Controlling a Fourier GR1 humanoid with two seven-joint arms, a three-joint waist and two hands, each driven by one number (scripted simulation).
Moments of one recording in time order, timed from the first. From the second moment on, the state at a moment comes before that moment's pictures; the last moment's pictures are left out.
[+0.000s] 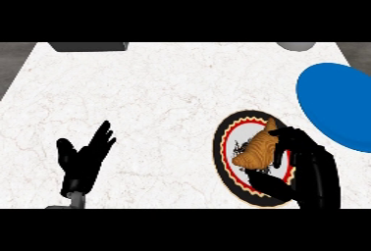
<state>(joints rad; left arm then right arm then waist) 0.02 0.16 -0.10 -1.44 0.16 0.09 0.21 0.11 -0.01 0.22 -1.96 1.04 -0.22 0.26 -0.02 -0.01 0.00</state>
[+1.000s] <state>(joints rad) 0.01 0.13 -0.11 -1.44 0.13 0.08 0.20 -0.20 -0.27 -0.43 -1.40 0.49 -0.44 -0.11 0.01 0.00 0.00</state>
